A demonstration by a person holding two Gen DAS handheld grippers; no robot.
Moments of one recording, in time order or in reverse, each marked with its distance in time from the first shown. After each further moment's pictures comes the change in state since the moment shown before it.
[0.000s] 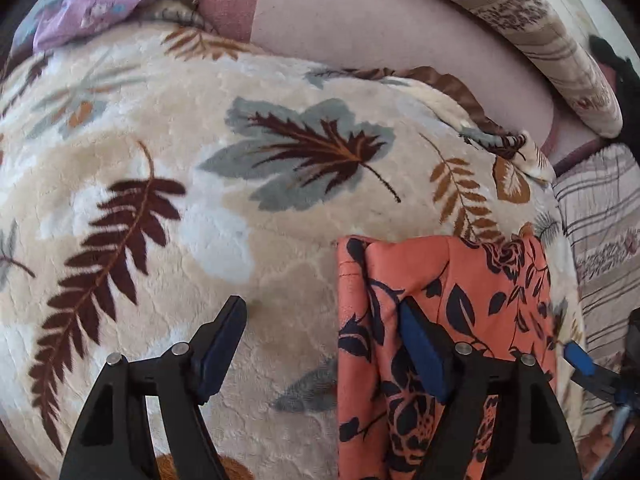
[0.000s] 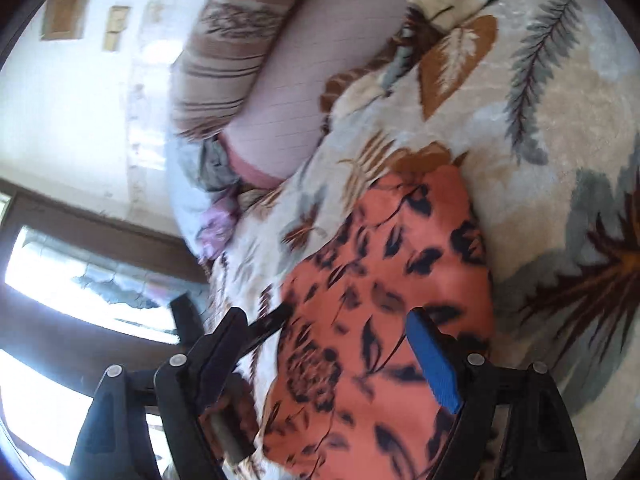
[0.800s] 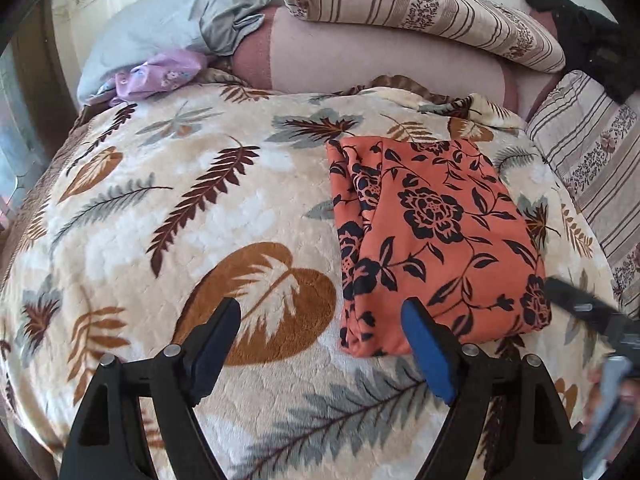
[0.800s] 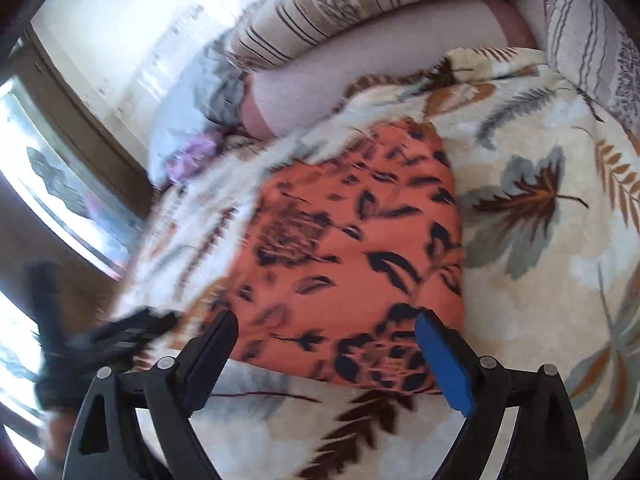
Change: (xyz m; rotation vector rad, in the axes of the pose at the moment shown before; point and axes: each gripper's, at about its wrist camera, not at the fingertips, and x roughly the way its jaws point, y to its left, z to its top) left arm -0.155 -0.028 -0.164 0.136 -0.151 0.187; right arm -0.011 0.042 -0.135 -0.357 -0.077 -0.386
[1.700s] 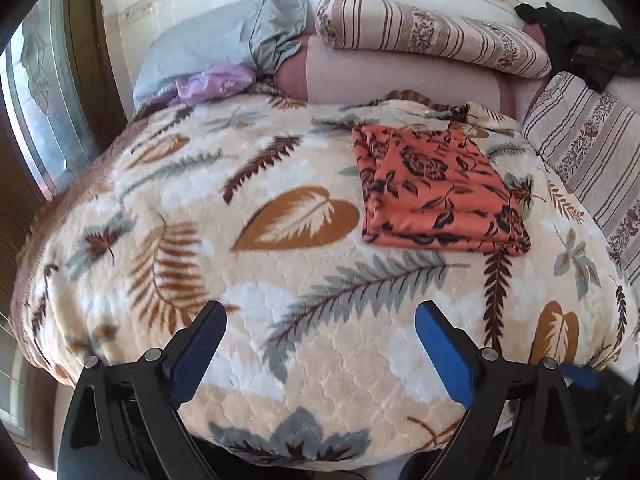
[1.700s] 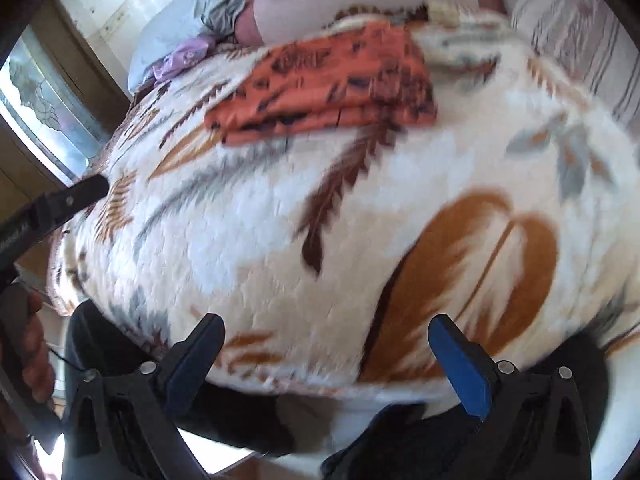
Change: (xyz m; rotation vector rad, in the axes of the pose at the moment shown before) left arm -0.086 0.004 -0.106 -0.011 -0.131 0.105; right arm -0.074 0.047 -0.159 -0.121 0.116 -0.217
